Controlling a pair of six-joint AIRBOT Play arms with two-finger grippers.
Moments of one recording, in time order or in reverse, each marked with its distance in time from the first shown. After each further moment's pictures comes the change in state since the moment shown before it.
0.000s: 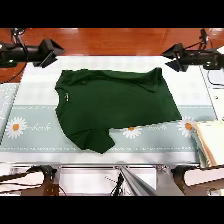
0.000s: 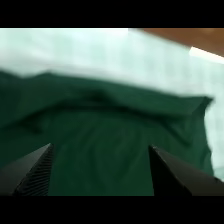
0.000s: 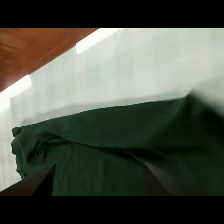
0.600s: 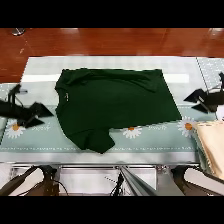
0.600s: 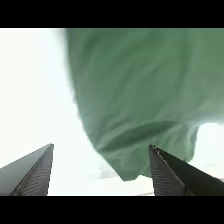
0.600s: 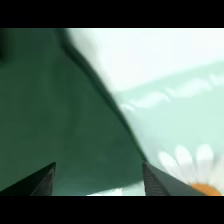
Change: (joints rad) left arm 0.278 0.393 -0.693 0.261 -0.321 -0.045; right arm -0.278 0.420 -0.635 -0.437 0.066 -0.003
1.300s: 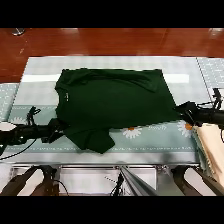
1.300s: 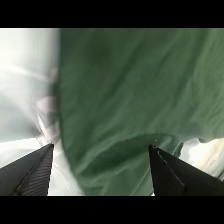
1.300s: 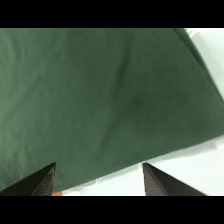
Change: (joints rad) left arm -0.075 0.101 -0.402 -0.298 0.305 0.083; right arm -0.021 0.221 -0.307 0.294 -0.022 -0.166
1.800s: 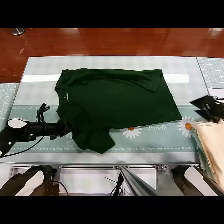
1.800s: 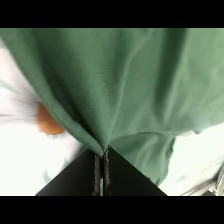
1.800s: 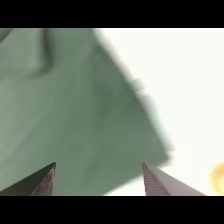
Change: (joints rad) left arm -0.151 -0.060 0.011 -0.106 0.077 0.082; right arm -0.185 0.002 0.140 -0.133 0.008 0.071
